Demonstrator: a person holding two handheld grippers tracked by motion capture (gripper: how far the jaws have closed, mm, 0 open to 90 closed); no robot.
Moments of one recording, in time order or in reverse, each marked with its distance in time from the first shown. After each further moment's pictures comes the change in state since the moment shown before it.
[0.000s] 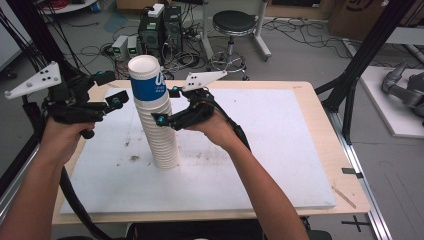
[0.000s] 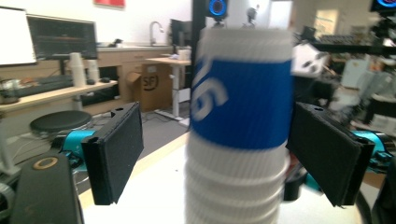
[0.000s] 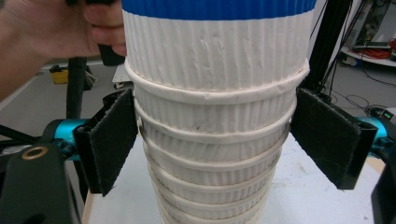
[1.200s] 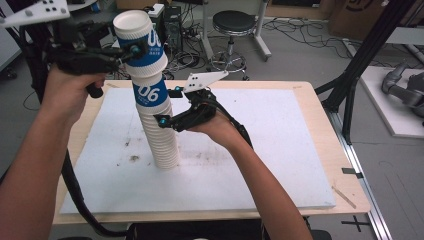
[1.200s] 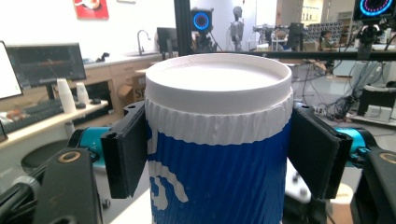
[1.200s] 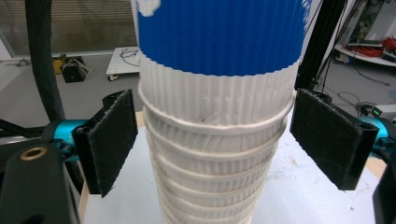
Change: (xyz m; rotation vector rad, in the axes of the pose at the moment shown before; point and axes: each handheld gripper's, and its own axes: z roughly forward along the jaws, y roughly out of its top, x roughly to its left) left arm -0.017 0.105 0.052 -0.011 -0.031 0.080; right arm 0.004 0.002 -0.007 0.032 -0.023 -0.033
